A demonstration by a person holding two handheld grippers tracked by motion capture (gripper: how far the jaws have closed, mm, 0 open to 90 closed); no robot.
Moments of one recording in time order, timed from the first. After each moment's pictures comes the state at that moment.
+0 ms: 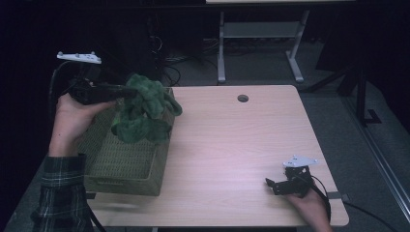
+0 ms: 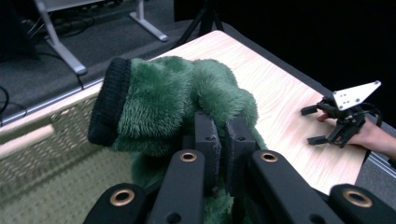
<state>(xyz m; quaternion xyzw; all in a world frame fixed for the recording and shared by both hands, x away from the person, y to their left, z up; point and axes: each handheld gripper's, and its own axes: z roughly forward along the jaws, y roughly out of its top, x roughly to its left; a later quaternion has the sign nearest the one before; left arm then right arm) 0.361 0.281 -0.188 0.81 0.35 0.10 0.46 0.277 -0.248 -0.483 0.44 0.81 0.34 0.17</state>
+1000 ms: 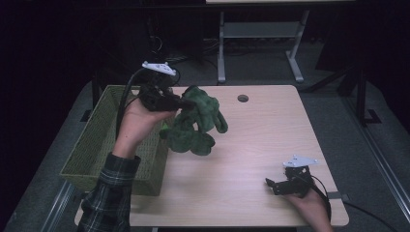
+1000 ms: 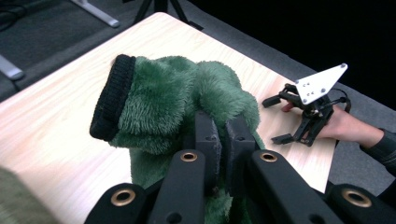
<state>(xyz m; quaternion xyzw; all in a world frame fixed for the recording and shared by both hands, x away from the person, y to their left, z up) 0.370 0.147 -0.225 0.85 0.28 0.04 0.44 0.277 -0.248 -0.483 0.44 0.81 0.34 0.17</state>
